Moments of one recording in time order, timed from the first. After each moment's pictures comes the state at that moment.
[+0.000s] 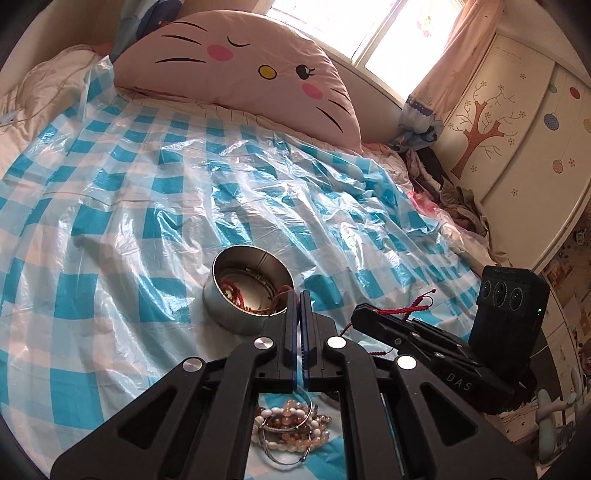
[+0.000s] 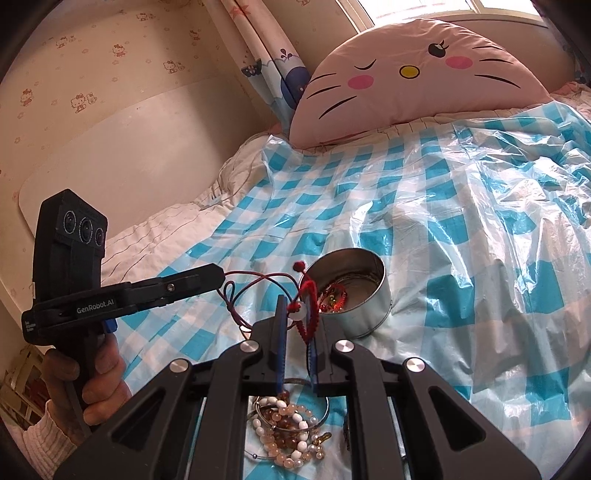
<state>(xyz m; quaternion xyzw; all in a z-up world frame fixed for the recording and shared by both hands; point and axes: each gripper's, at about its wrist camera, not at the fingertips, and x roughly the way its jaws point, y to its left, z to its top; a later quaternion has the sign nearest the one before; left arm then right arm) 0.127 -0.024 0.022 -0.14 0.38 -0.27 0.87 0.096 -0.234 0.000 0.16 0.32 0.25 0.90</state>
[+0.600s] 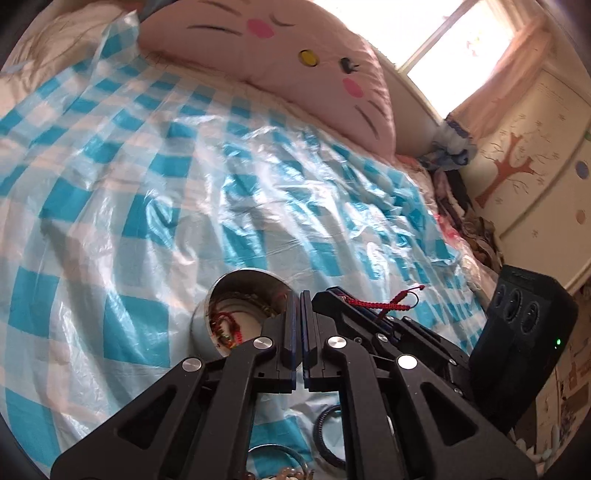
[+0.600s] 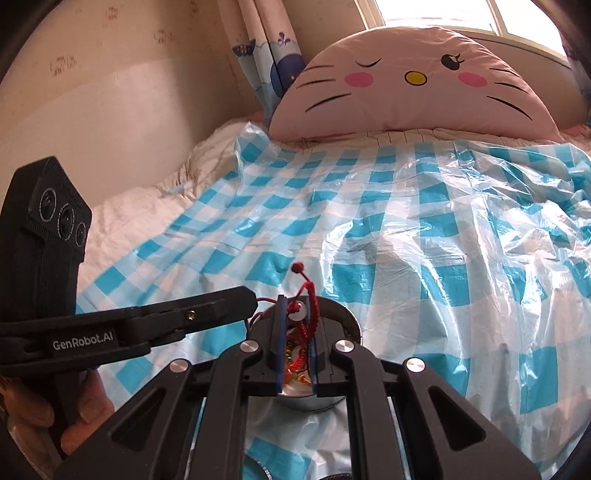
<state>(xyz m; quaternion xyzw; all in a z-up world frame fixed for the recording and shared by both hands) 0.209 -0.042 -0.025 -0.21 0.43 -0.21 0.85 0.186 -0.200 -0.017 0.06 0.35 0.20 0.91</state>
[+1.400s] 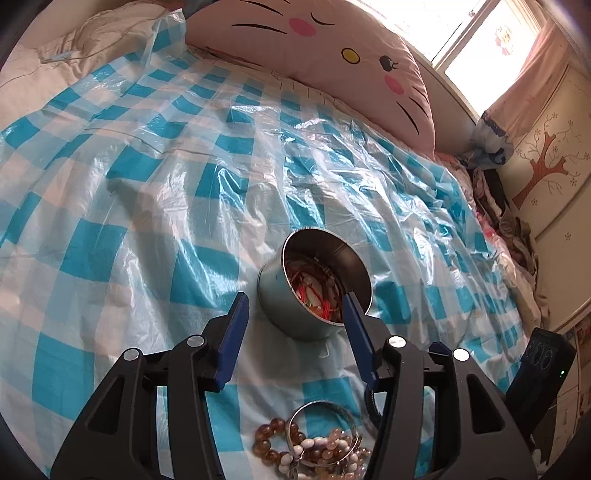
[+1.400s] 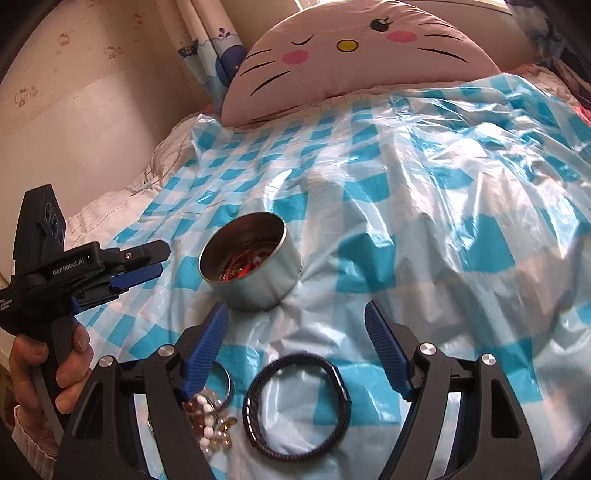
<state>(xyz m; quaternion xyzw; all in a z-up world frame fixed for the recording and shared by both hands) 0.164 -0.016 -0.038 -0.18 0.44 -0.15 0.87 0.098 -0.269 -0.048 0.15 0.38 0.13 0.90</state>
